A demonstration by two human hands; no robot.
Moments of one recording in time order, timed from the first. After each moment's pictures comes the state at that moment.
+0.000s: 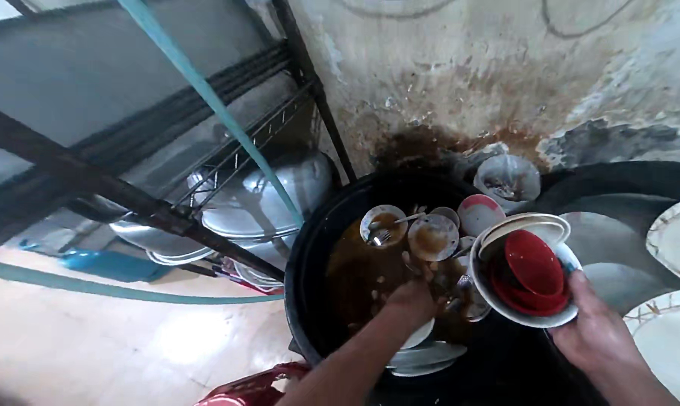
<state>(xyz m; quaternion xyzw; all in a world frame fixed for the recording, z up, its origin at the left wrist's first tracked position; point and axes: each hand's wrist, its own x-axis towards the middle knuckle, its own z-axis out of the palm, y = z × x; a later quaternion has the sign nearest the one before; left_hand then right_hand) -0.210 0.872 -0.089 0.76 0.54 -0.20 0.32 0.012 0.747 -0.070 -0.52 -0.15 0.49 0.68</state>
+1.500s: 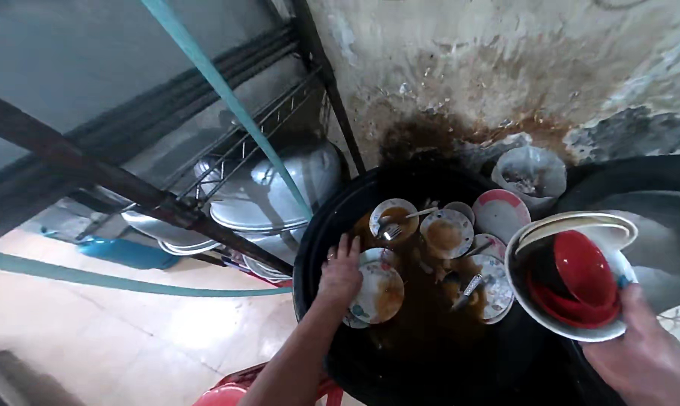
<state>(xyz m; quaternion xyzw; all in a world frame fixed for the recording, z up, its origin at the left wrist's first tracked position) -0.341 0.939 -0.109 0.73 0.66 -0.03 0.17 0.018 0.739 -0.086 -0.47 -0.23 0.46 0.72</state>
